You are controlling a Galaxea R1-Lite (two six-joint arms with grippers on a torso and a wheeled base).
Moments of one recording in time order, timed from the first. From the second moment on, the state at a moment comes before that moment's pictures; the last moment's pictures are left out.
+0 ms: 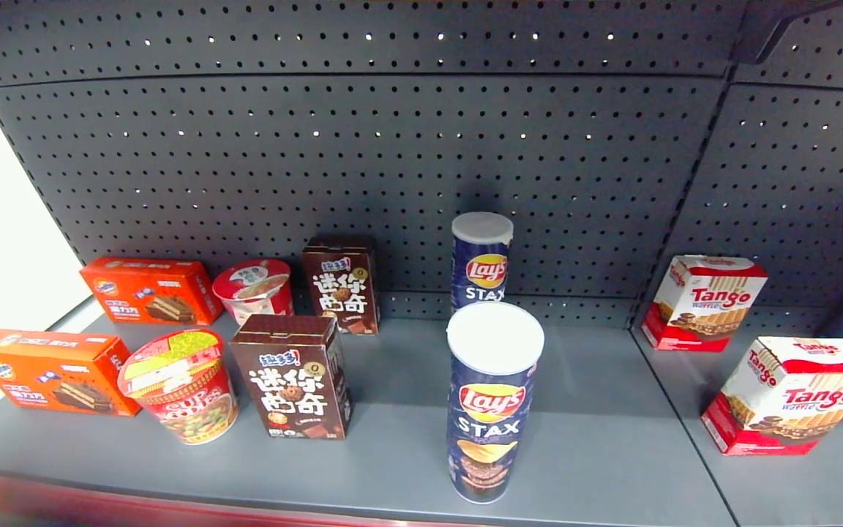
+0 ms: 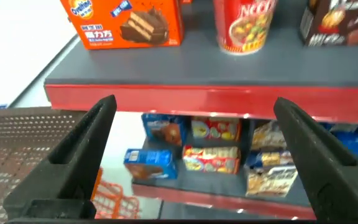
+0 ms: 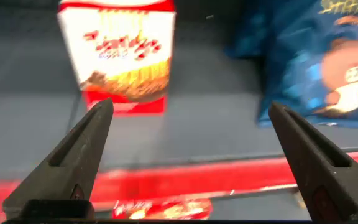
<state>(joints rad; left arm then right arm) -0.02 0.08 -0.04 0.04 0.16 0.08 -0.15 0.33 -0.01 -0.32 -0.06 -0.11</state>
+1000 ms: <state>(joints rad) -0.01 0.01 -0.04 0.03 0.07 -0.01 -0.14 0.08 0.00 -0.05 -0.01 0.03</state>
